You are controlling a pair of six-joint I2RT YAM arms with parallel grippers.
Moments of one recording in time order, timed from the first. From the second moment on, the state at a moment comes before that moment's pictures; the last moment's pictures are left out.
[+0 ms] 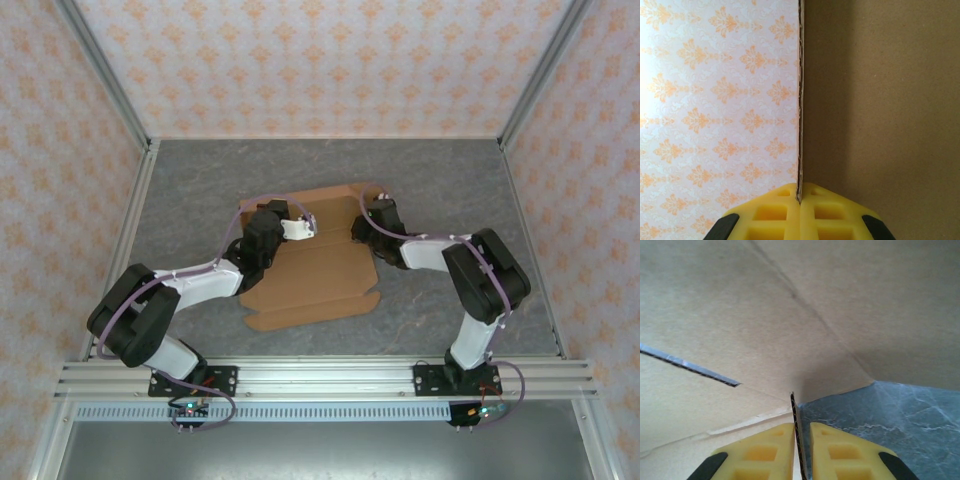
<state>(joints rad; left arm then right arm) -0.56 1.50 0.68 0.55 -0.42 1.32 0.49 1.77 0.83 0.26 0.00 0.73</state>
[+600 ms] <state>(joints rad) -0.56 1.50 0.68 0.55 -0.42 1.31 0.51 1.81 0.79 0.43 -0.05 0.79</state>
